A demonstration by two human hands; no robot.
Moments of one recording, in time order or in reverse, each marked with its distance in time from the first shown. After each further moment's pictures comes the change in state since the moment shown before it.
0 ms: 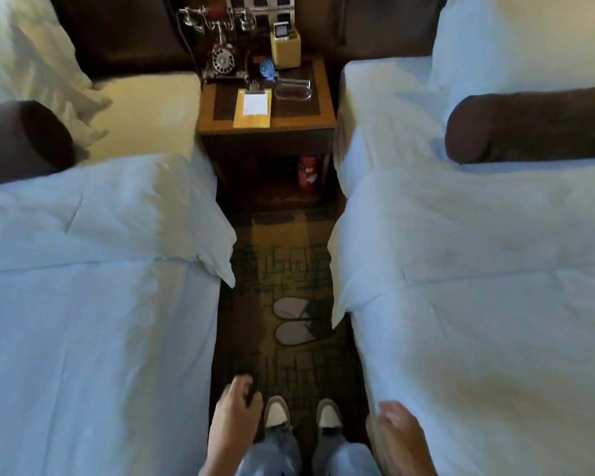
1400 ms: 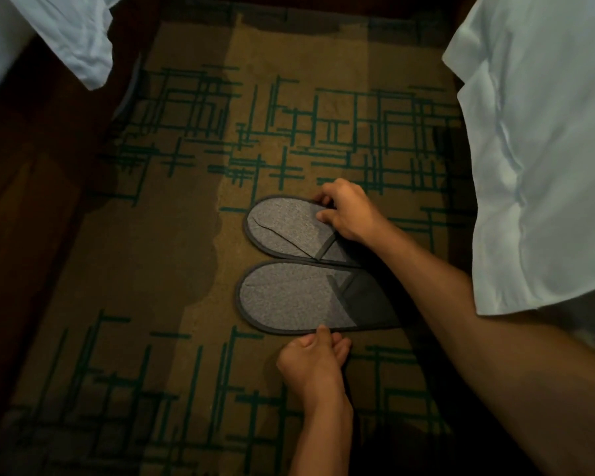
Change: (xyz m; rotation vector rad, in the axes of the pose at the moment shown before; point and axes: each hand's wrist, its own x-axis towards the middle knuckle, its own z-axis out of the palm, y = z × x) left_hand 0.473 -0.132 0.539 -1.440 0.221 -0.630; right_hand 0.693 0.074 0.393 -0.613 -0.109 -0.879
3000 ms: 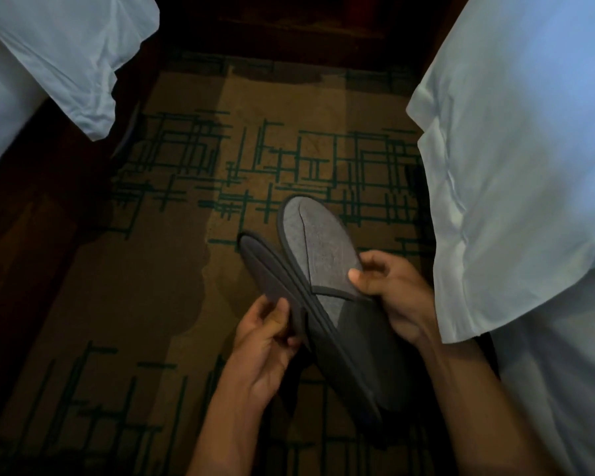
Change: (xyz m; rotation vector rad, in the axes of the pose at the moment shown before) left_hand 0.011 0.088 -0.008 -0.100 -0.686 -0.011; right_hand -0.130 -0.013 -0.062 1.079 0.002 0.469
